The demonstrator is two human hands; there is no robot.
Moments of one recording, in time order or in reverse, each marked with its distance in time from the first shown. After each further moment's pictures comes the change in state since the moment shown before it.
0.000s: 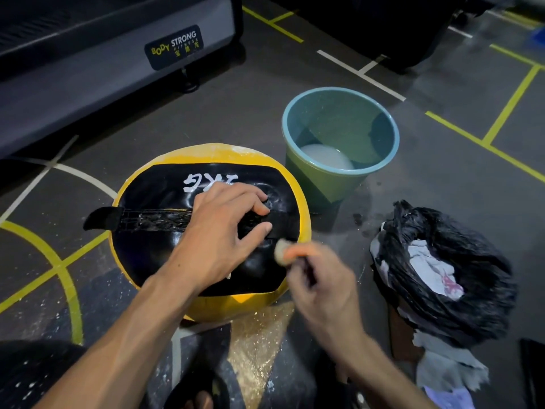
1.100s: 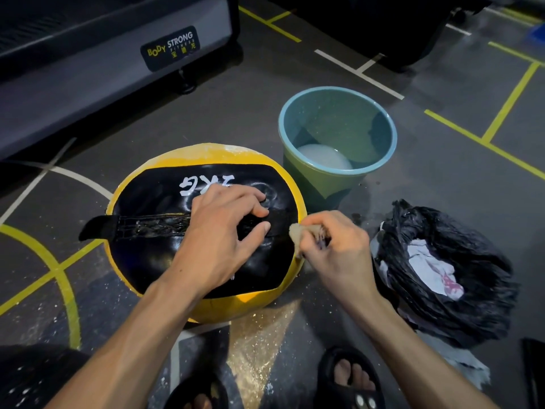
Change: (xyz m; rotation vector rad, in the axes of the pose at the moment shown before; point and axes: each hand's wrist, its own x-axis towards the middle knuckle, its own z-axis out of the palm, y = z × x) left_hand 0.000 0.005 0.005 0.012 0.025 -0.025; right_hand 0.047 0.032 -0.015 -0.086 0.056 -0.001
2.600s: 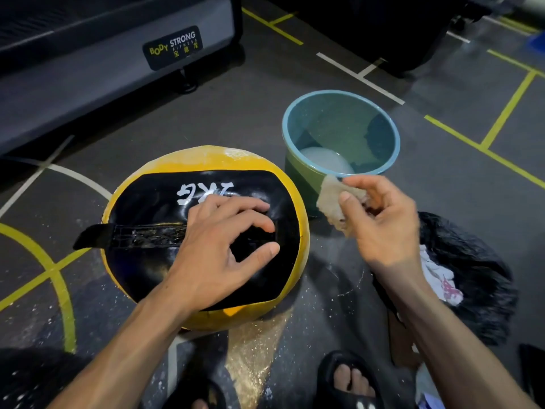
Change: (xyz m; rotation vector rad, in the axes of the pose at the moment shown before) left_hand -0.017 0.002 -0.011 -0.129 -0.041 -0.001; right_hand 0.041 -0.002 -0.035 0.291 0.100 0.327
